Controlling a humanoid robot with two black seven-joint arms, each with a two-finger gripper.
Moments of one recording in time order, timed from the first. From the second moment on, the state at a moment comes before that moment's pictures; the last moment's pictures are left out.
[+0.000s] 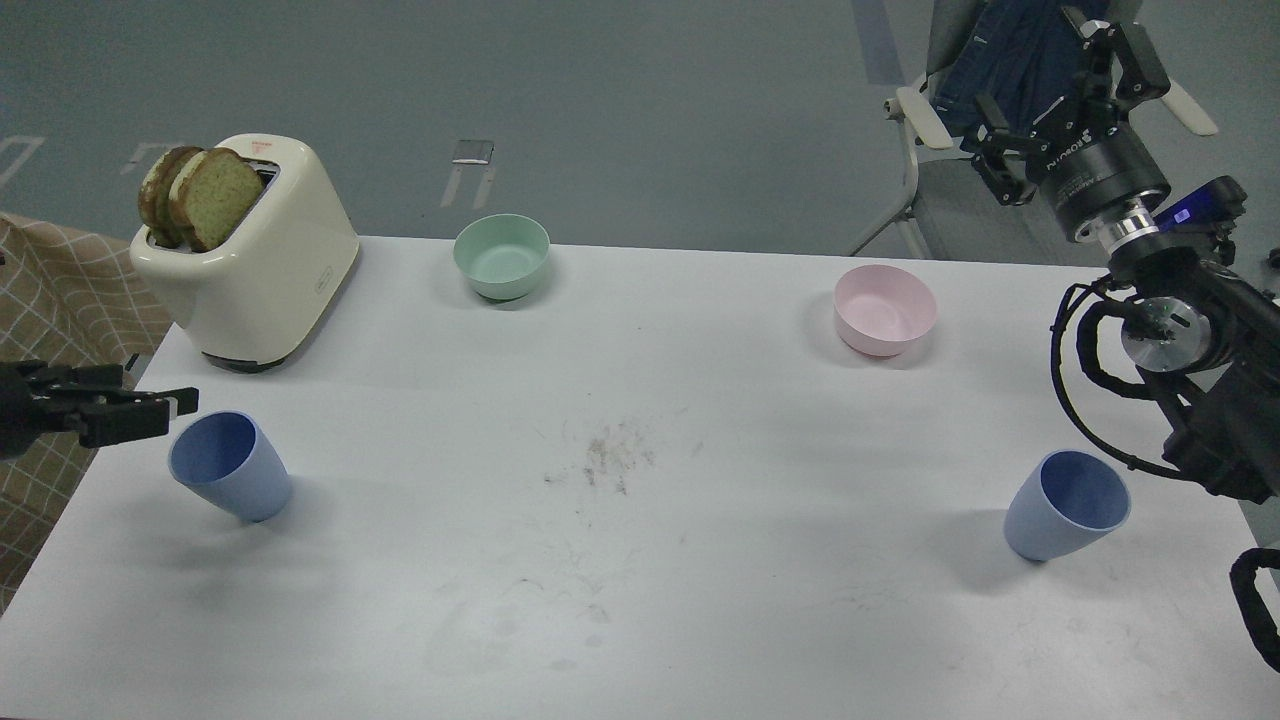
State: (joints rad) left arm -0.58 1.32 -0.33 -1.29 1.57 -0.15 -0.49; right arm 0.94 -0.30 0.66 0.47 -0.20 0.49 0.49
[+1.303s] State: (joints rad) left arm -0.60 1.27 -0.27 -1.24 1.57 -0.15 -0.49; right arm 0.93 -0.31 0.66 0.47 -0.20 0.49 0.49
